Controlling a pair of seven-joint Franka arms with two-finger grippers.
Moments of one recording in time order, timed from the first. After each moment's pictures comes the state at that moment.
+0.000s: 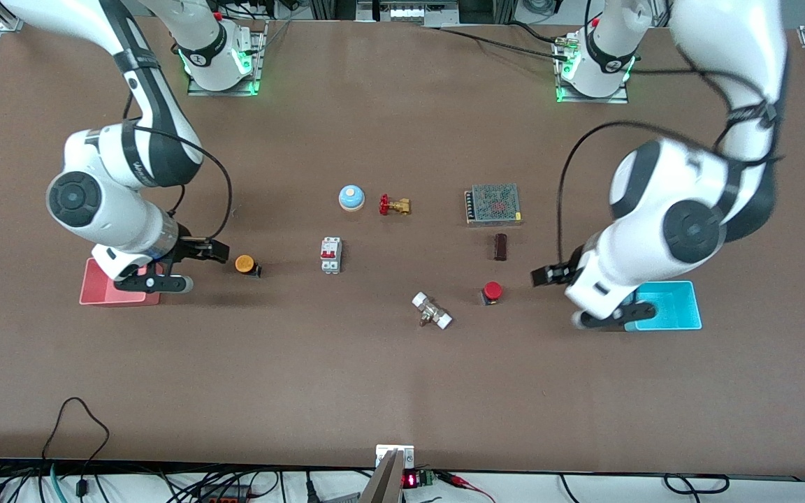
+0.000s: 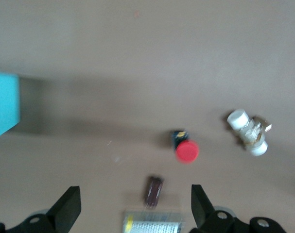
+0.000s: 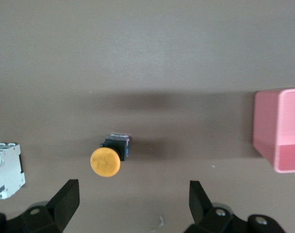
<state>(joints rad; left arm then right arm) -0.25 0.62 -0.08 -1.31 -0.09 1.89 -0.45 0.11 0.37 0.10 -1.85 -0.02 2.15 0.24</state>
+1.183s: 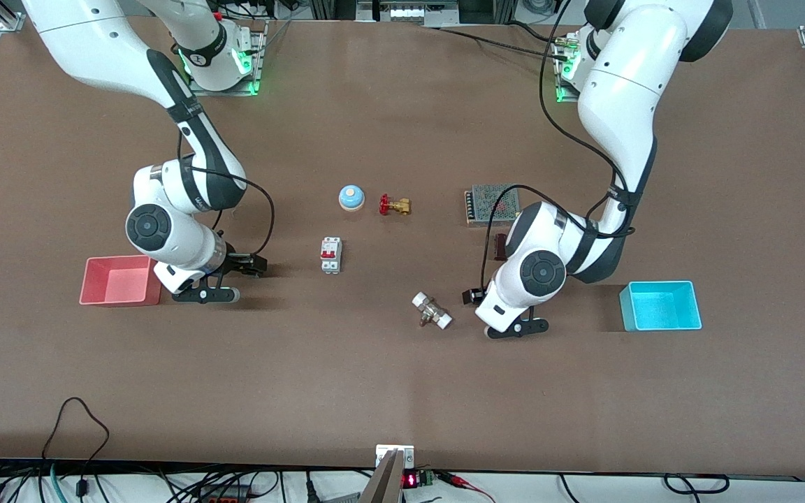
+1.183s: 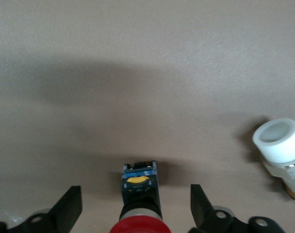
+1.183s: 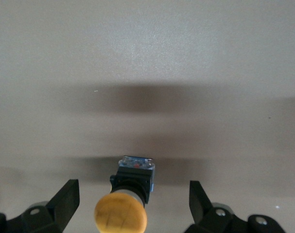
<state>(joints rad) -0.37 0.87 -0.07 -1.36 -0.06 2.14 -0.55 0.14 0.54 0.12 -1.87 -0.02 2.34 0.26</state>
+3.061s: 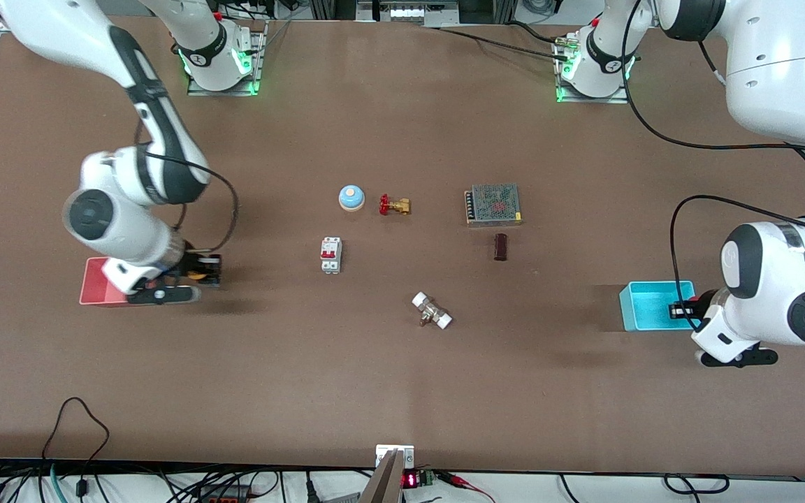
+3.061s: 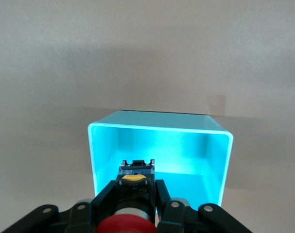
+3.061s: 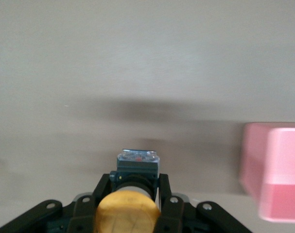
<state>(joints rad) -0.05 0.76 0.16 -1.33 0.01 1.86 -0.01 0.02 0.39 0.10 -1.86 -0.05 2.24 0.06</state>
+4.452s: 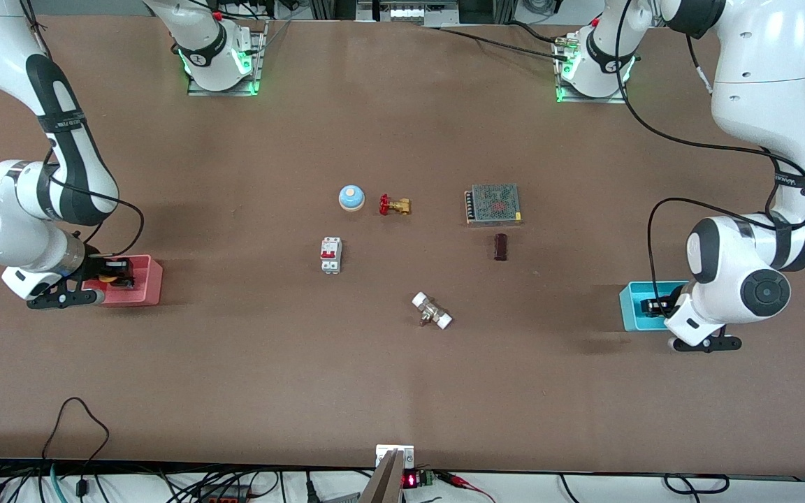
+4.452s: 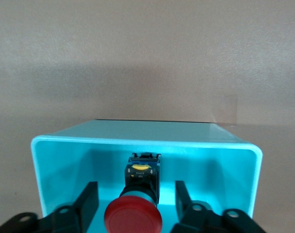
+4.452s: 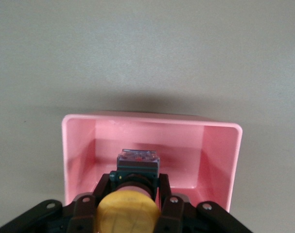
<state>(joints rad) -0.06 0.72 0.15 -1.57 0.00 2.16 0.01 -0.24 0.50 0.09 -1.86 -0.14 2.33 -0.18</state>
